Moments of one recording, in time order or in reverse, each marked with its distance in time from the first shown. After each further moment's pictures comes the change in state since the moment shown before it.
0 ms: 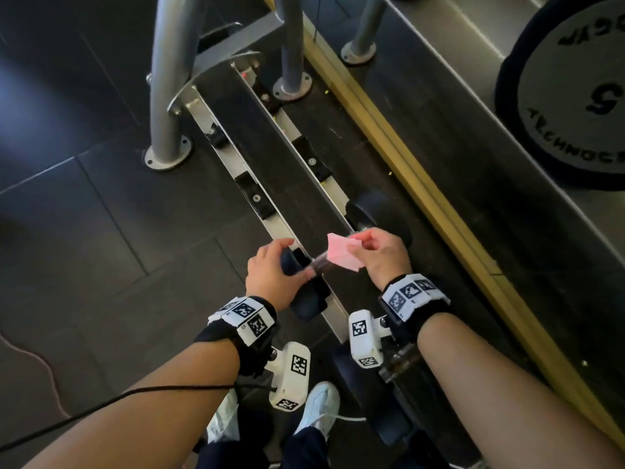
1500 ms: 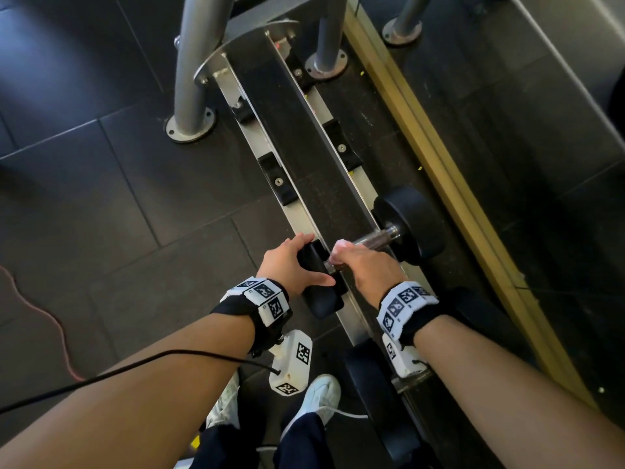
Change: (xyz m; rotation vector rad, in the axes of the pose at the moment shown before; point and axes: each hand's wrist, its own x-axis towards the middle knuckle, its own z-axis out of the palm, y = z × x) left_hand 0.031 -0.027 0.003 0.029 -0.192 -0.097; right_hand 0.004 0.003 0.034 -0.752 -0.460 -0.503
